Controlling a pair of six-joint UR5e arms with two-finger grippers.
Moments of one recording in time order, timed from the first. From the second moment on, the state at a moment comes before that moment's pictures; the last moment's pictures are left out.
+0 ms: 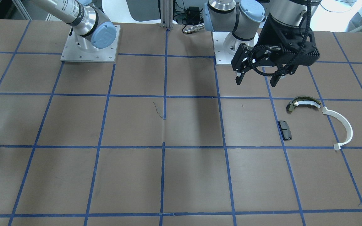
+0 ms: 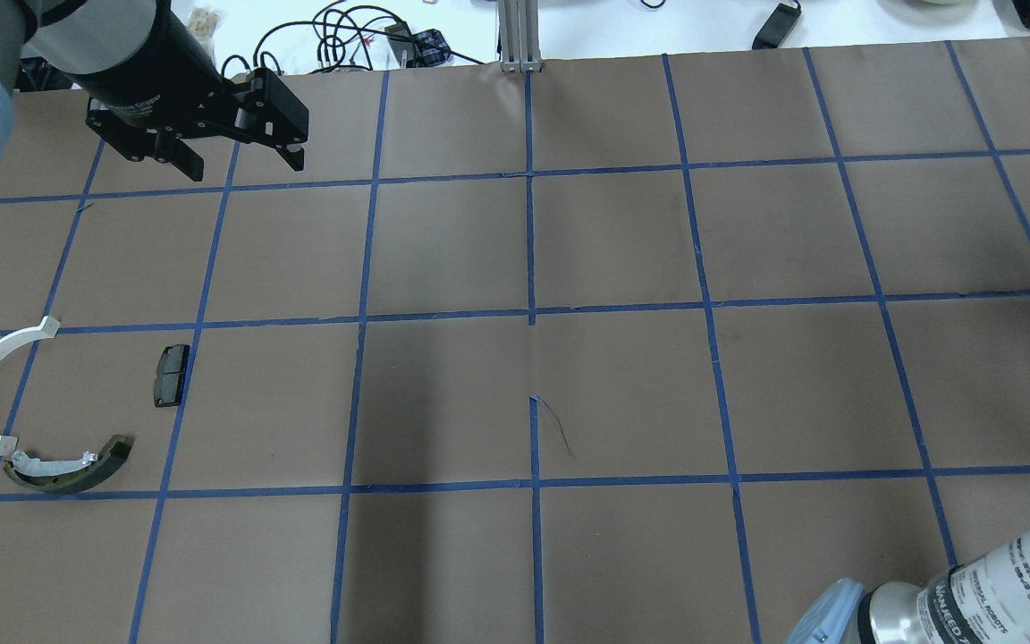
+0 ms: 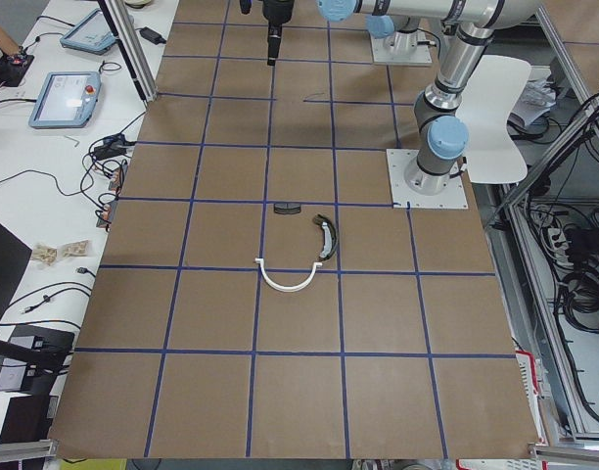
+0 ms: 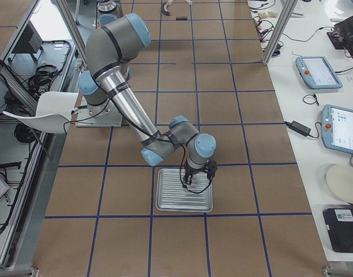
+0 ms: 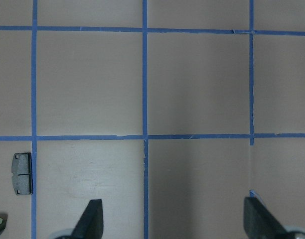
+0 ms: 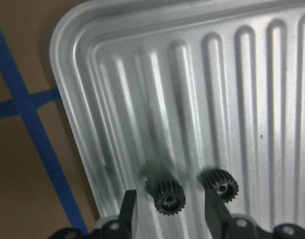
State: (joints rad) left arm -1.56 -1.55 -1.54 -1.46 1.51 0.00; right arm 0.71 -1.00 1.62 -2.13 -1.75 -0.62
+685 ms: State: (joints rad) left arm -1.56 -1.55 -1.54 -1.46 1.51 0.00; right arm 0.71 -0.99 1.62 -2.13 -1.76 -0.63
